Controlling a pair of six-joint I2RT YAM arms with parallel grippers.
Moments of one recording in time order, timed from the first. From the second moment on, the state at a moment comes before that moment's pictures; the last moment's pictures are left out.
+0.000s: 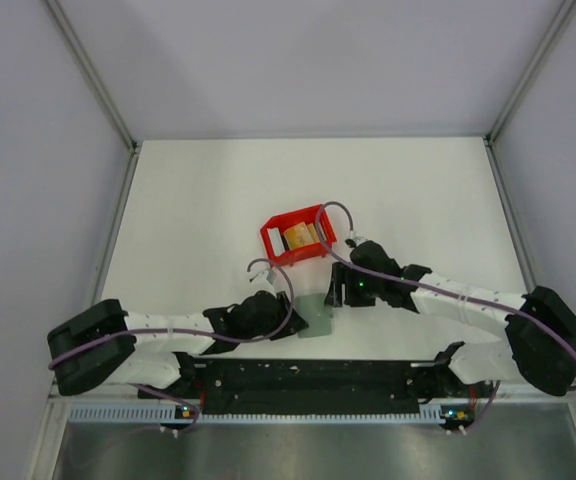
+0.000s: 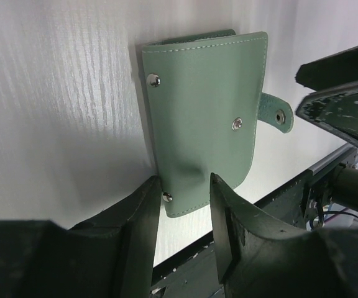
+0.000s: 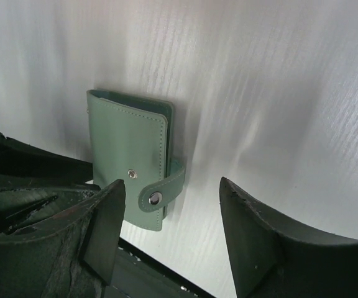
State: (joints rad) left arm -1.07 1.24 0.31 0.23 -0.11 -1.21; right arm 0.79 1.26 0.62 -0.25 -0.08 0.72
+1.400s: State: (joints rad) left arm -1.10 1.34 0.40 0.21 -0.19 -1.23; right arm 1.01 1.37 0.81 -0.48 0.28 0.55
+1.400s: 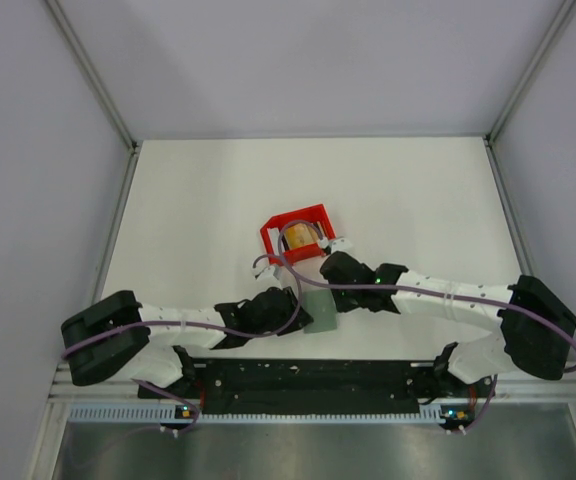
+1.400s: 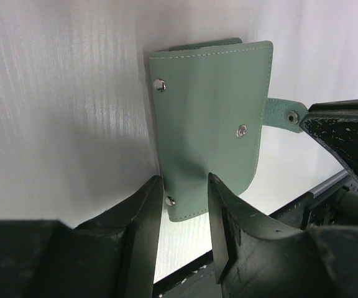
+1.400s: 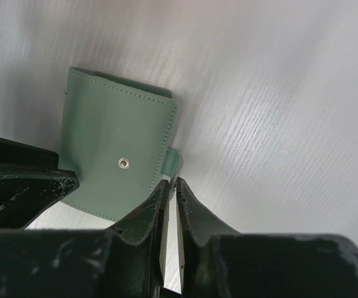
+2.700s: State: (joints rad) left arm -1.10 1.34 0.39 0.23 -0.19 -1.23; right arm 1.04 1.38 0.80 -0.46 0.27 0.55
